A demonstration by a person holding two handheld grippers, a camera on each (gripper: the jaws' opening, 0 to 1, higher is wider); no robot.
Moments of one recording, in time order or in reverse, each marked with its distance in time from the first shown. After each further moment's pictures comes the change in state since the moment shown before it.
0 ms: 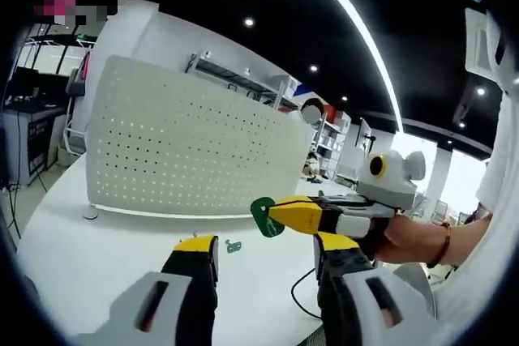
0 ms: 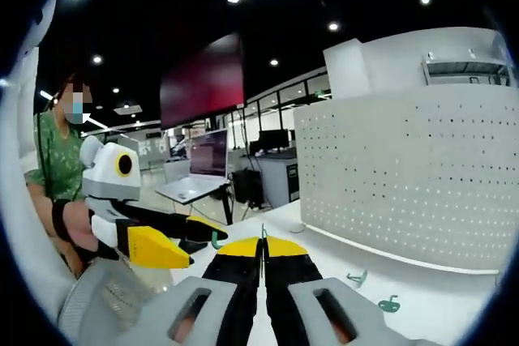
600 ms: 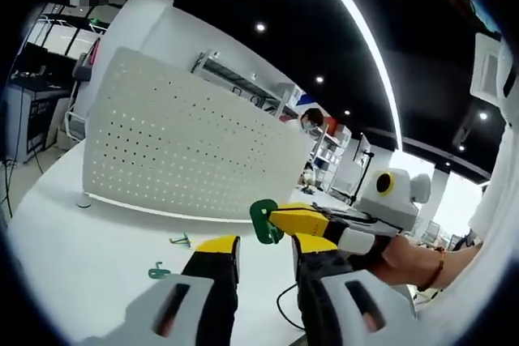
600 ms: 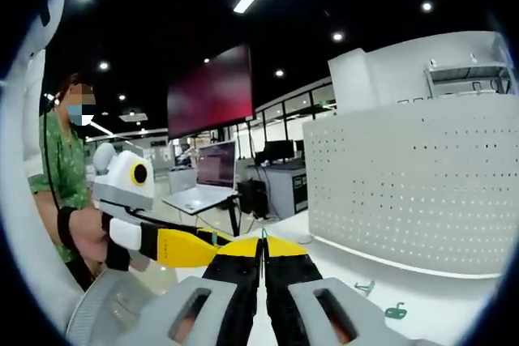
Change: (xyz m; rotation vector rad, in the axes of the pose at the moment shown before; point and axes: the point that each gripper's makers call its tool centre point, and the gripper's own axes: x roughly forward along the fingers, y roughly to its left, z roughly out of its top) left arm -0.001 -0.006 0.011 -0.098 -0.043 -0.016; right arm -0.001 0.016 0.015 -0.005 -0.054 0.021
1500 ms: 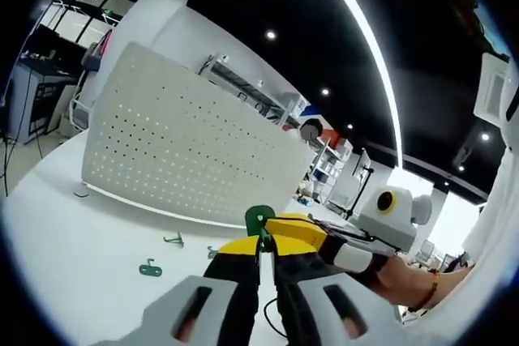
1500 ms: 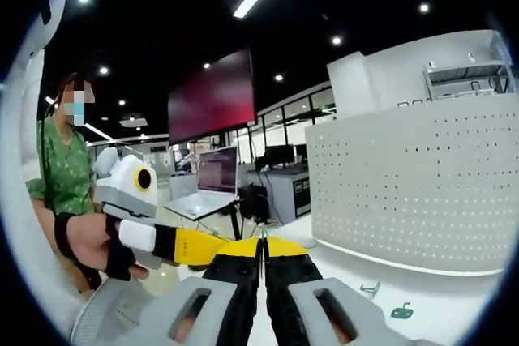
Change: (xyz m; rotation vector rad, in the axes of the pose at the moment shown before) left arm 0.000 -0.002 0.005 -0.084 -0.041 0.007; right arm 0.003 0.009 0.002 0.012 -0.026 -0.006
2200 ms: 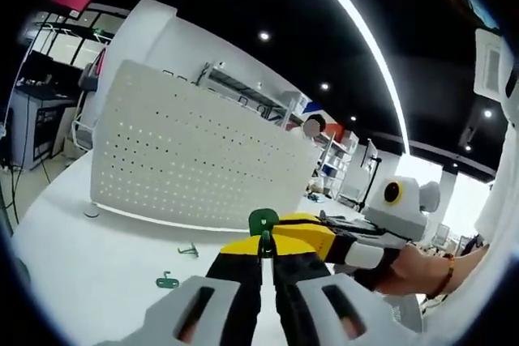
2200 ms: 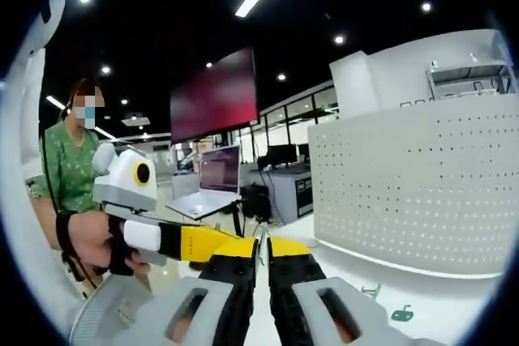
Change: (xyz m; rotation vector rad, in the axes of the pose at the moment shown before) left arm 0.000 0.004 0.007 0.118 -0.009 0.041; right arm 0.002 0.000 0.002 -0.009 0.001 0.021
